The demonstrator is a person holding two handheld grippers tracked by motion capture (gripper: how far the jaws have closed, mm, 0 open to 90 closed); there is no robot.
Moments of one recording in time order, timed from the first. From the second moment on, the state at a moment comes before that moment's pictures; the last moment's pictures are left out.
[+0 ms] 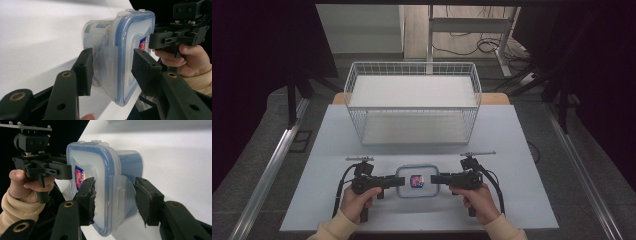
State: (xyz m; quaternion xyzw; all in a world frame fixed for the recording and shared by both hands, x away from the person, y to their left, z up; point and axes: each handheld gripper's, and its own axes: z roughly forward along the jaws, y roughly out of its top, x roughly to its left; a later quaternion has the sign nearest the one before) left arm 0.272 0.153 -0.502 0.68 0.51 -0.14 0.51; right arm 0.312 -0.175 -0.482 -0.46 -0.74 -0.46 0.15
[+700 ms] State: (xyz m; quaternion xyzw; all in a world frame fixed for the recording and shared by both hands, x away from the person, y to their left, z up) left arm 0.290 0.157 -0.455 0.68 0.49 -0.12 0.53; right arm 0.327 -0.172 -0.434 -0.44 -0.75 -0.49 0.12
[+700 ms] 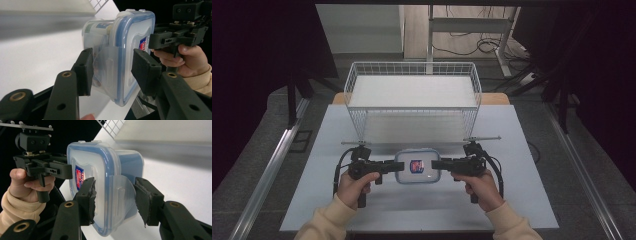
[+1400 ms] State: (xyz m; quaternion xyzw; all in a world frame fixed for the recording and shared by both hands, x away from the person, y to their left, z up) left arm 0.325 0.171 -0.407 0.69 0.47 -0.09 0.55; right arm 0.361 -0.159 -0.390 -0.41 -0.75 -0.51 0.10
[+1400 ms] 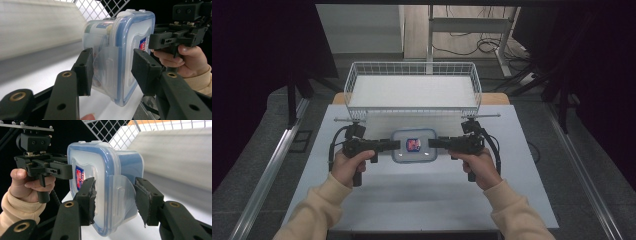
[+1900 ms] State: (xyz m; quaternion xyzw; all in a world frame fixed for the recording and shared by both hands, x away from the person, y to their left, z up) left arm 0.358 0.172 -0.379 0.69 0.47 -0.08 0.55; right arm 0.393 -0.157 -0.365 -0.41 -0.75 -0.52 0.10
